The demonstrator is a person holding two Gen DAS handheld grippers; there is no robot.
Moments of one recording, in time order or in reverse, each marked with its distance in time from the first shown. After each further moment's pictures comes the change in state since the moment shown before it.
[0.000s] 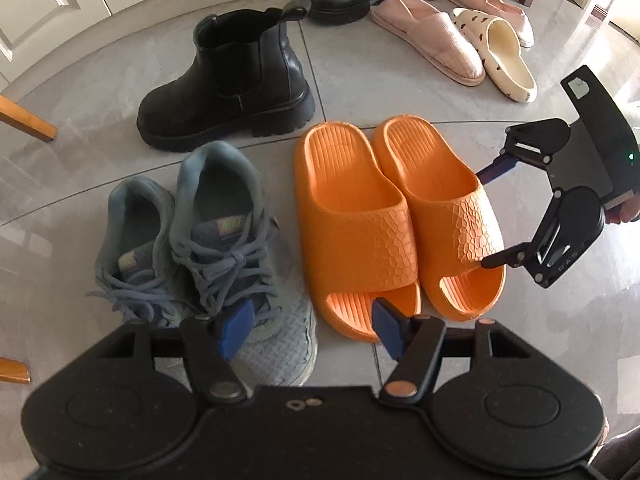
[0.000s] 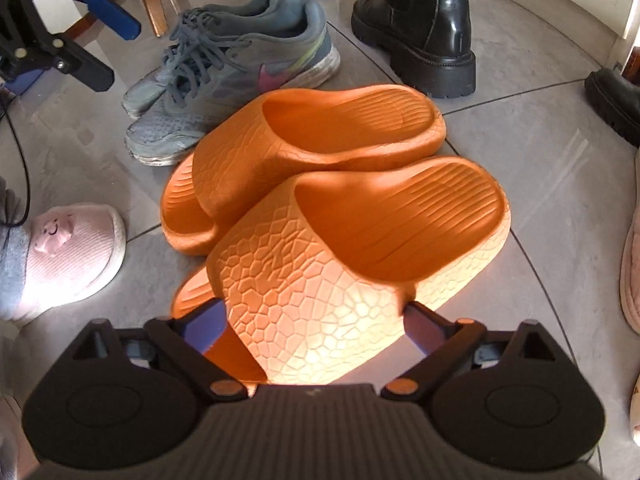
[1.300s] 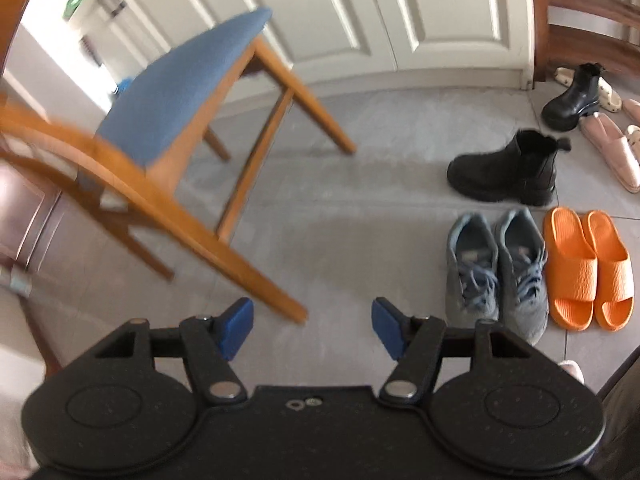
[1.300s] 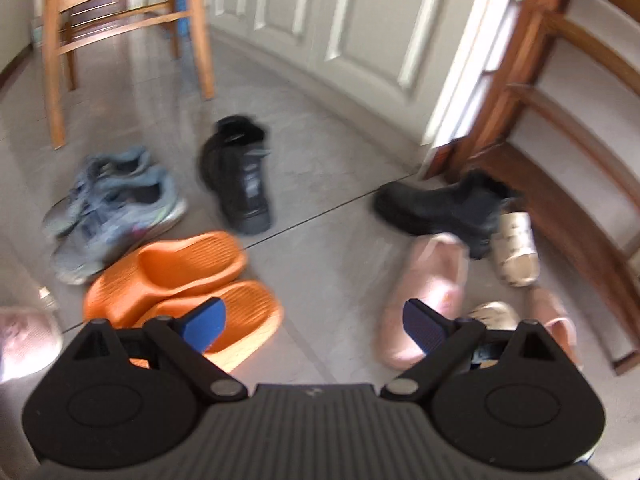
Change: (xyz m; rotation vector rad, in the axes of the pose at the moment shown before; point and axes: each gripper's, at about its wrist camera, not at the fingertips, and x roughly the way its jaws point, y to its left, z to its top) left arm -0.247 0.153 -0.099 -0.319 -0.107 0.463; right arm -0.169 -0.016 0.019 0.029 -0.237 -0.392
